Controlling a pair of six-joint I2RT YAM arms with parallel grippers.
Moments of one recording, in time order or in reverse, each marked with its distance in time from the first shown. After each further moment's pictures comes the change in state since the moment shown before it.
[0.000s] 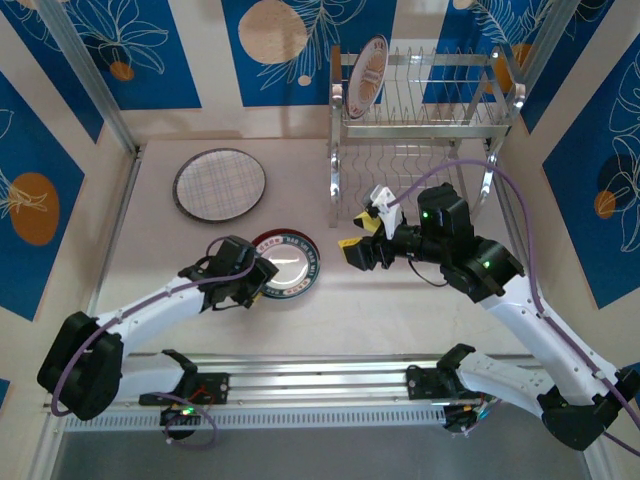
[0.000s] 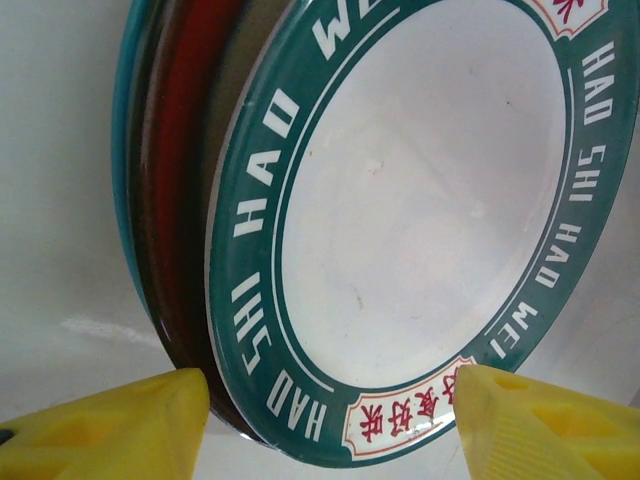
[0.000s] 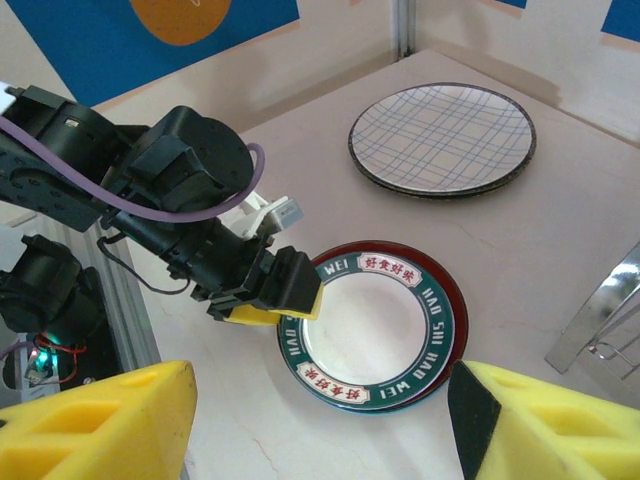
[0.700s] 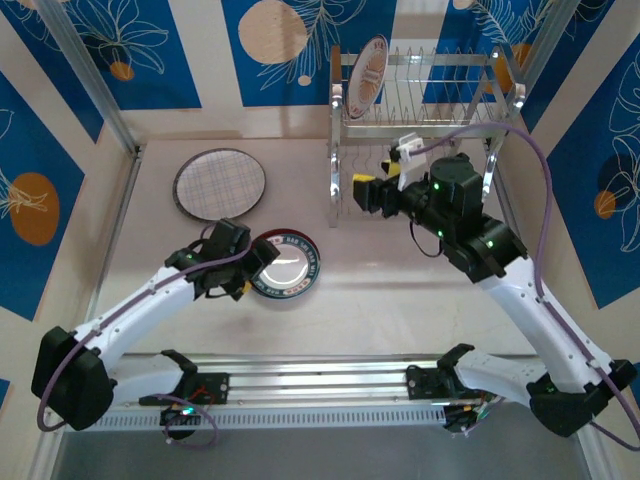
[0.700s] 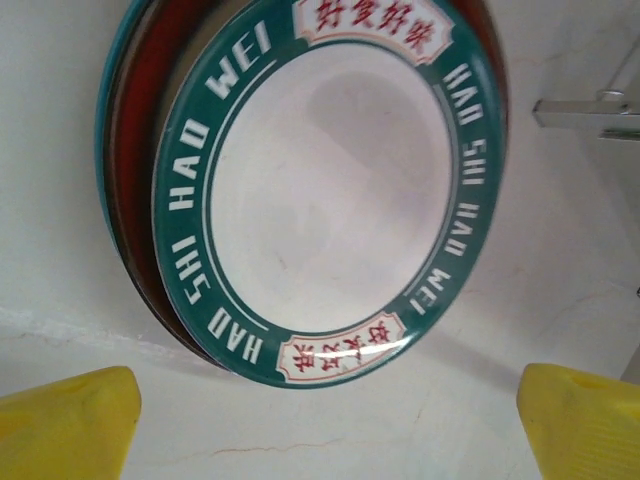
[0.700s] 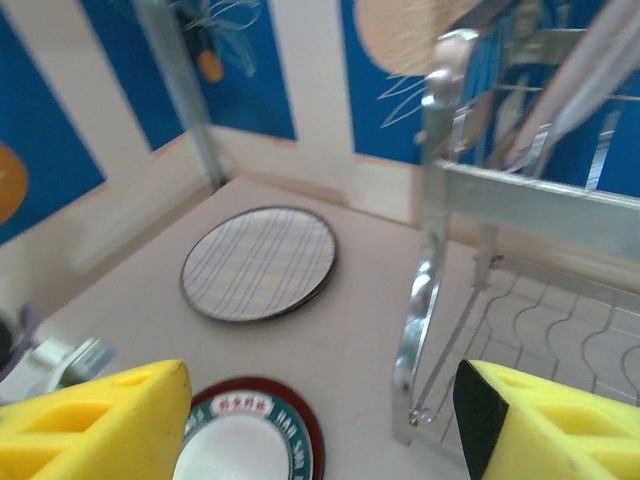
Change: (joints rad) left arm 0.002 -0.061 0.235 -0.283 -0.041 0.080; right arm -0.080 0.123 0.184 0.138 0.371 0.178
